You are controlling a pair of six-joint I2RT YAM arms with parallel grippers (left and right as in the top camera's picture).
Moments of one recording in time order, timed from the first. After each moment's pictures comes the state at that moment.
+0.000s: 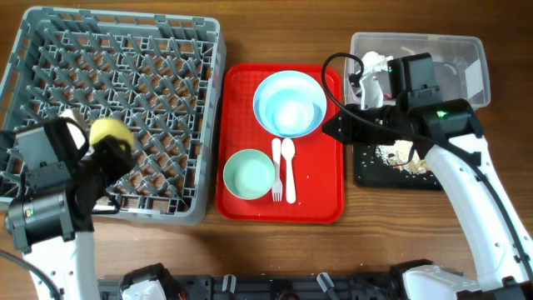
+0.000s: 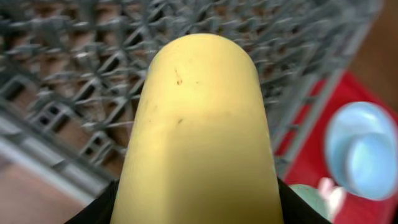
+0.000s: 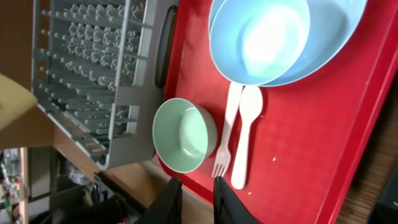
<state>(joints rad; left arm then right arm) 0.29 1.00 1.11 -1.10 0.07 -0.35 0.20 1.39 1.24 -0.96 -0.59 0.26</state>
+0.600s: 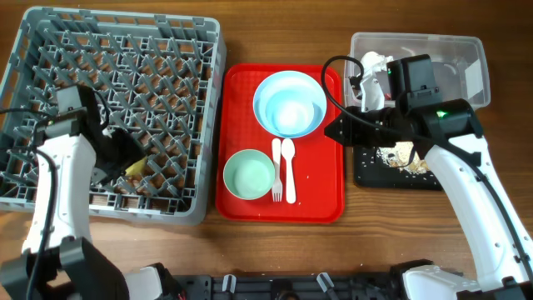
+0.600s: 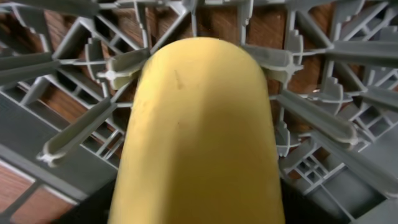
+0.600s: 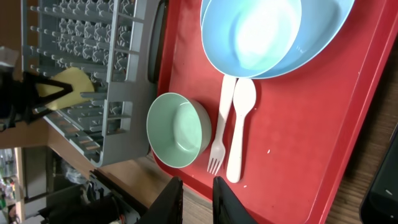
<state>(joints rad) 0.29 1.49 1.11 -1.07 0.00 -0.36 0.20 1.39 1.24 -0.98 -0.57 0.26</state>
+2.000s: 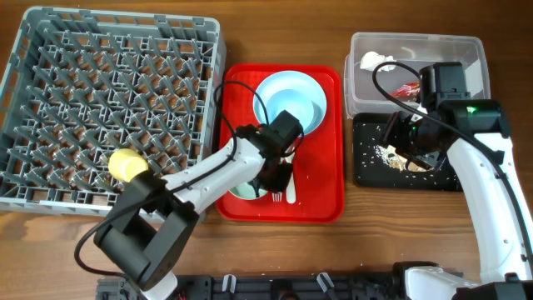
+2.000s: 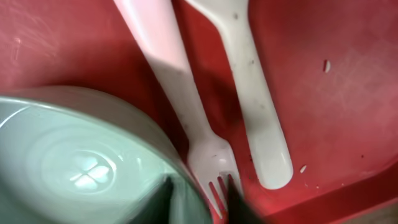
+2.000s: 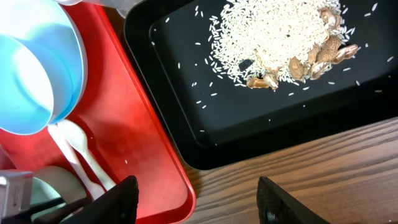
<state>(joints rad) -0.73 1.81 1.14 -0.80 0.12 -0.37 0.02 1.39 1.24 -1.21 -0.07 0.50</state>
